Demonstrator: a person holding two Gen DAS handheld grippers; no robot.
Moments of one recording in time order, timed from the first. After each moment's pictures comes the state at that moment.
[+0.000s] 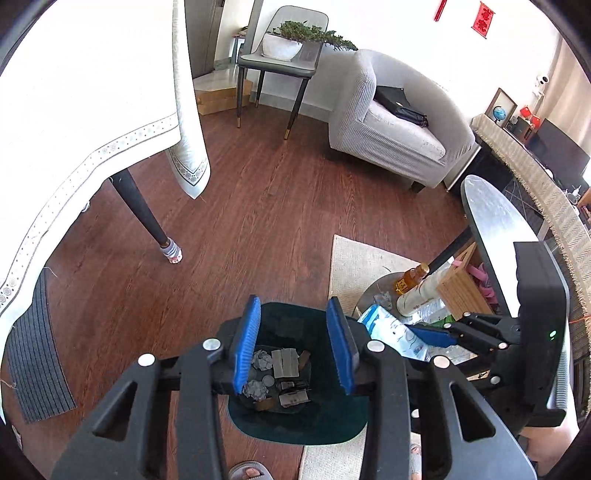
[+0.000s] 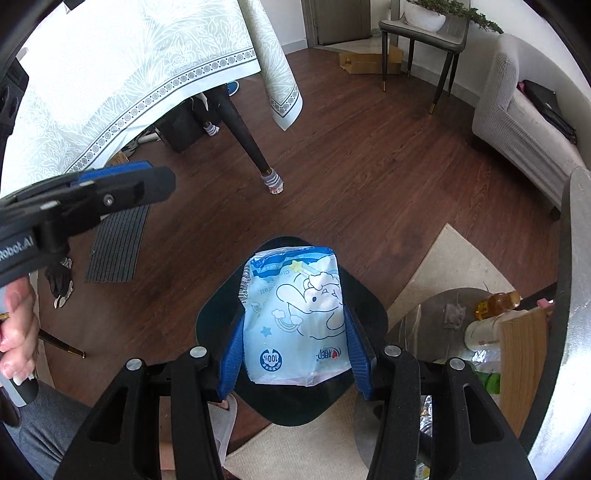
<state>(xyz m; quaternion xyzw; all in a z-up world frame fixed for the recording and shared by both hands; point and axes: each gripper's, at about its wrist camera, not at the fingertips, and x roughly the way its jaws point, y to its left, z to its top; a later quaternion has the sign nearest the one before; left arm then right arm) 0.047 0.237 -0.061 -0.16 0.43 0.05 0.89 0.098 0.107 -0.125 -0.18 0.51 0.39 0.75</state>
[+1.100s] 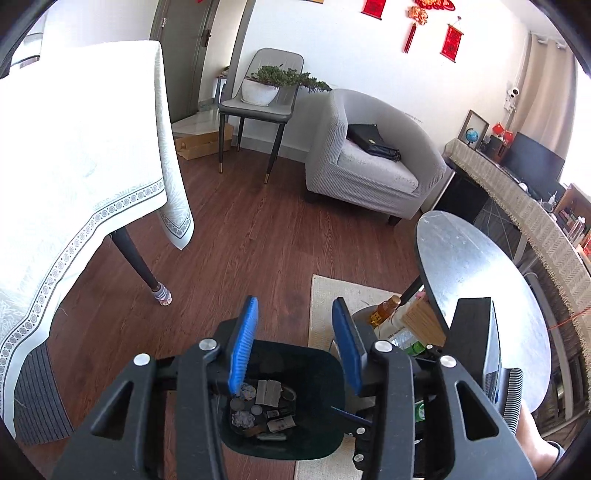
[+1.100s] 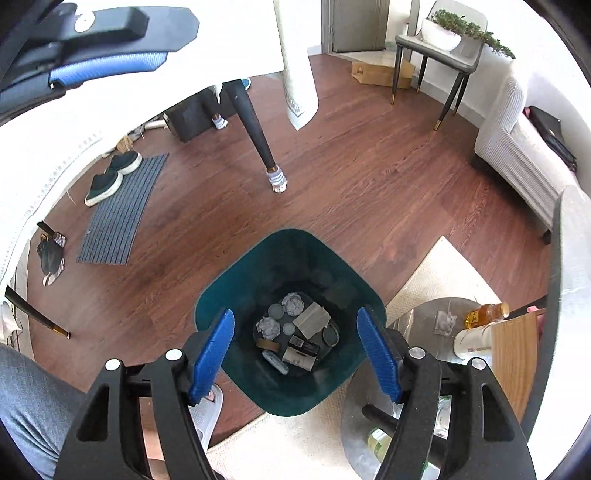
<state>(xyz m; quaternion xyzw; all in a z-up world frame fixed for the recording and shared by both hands) 0.020 0.216 0.001 -0.14 0.35 0.03 0.92 0.068 0.097 -0.115 -0.21 0.47 0.39 0.76</state>
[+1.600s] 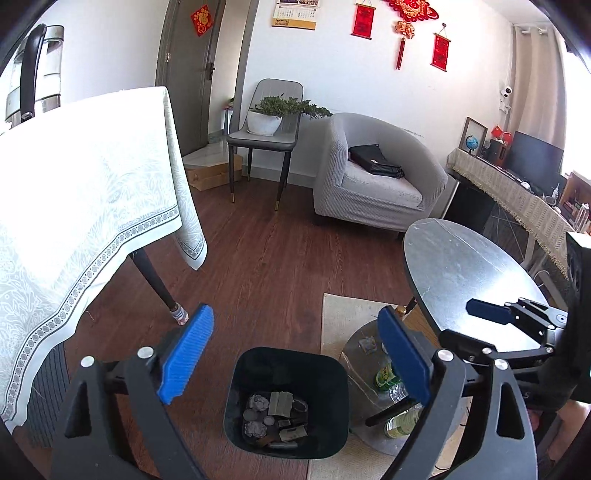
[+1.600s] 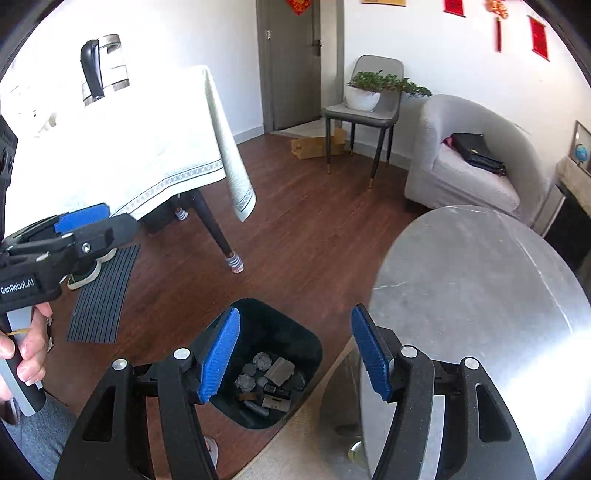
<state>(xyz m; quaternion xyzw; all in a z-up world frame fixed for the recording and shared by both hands) -0.020 0.173 0.019 -0.09 0.31 0.07 0.94 0.047 -0.003 -0.024 -0.12 0.36 0.32 0.87</state>
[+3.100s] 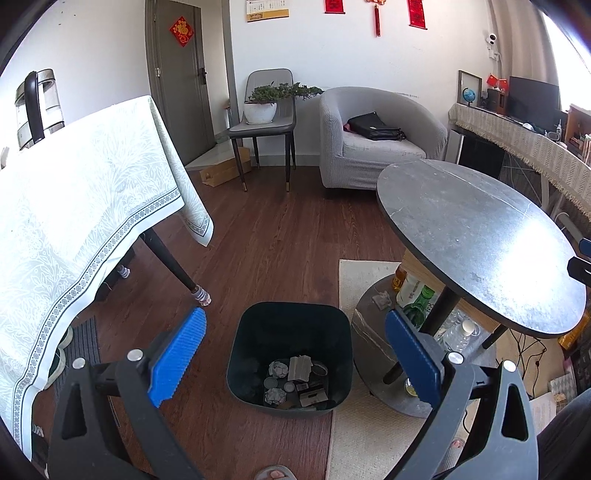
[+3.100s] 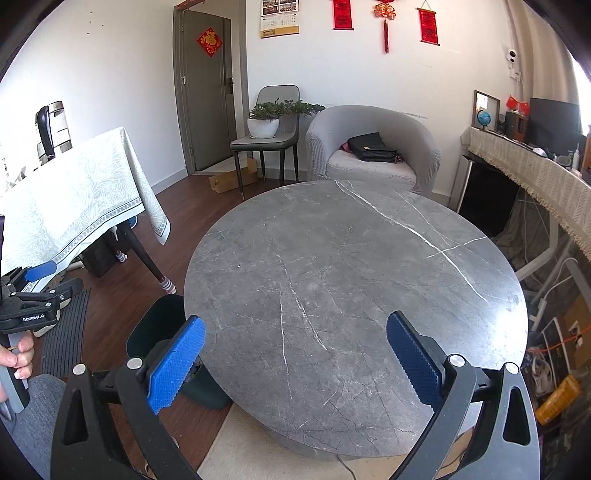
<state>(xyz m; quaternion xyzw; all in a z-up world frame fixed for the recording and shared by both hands) -0.066 0.081 -0.015 0.00 0.34 0.10 0.93 -0.019 -0.198 -0.020 -0.05 0.31 0.20 0.93</state>
